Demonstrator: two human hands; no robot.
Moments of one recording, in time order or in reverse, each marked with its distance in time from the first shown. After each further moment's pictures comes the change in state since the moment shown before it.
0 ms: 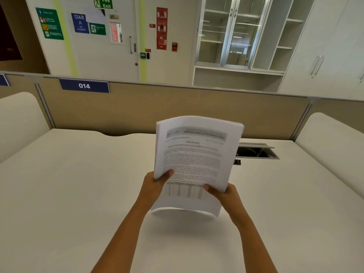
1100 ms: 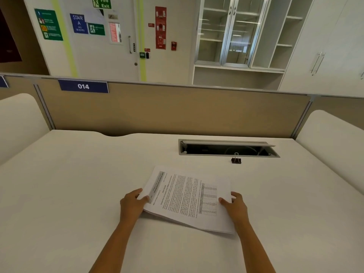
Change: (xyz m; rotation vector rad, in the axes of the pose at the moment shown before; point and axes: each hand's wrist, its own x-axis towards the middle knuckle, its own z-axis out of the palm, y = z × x) left_hand -0.008 -0.066 -0.047 0.440 0.260 -0.358; right_hand 0.008 0.054 -0.018 -0.278 0.332 0.388
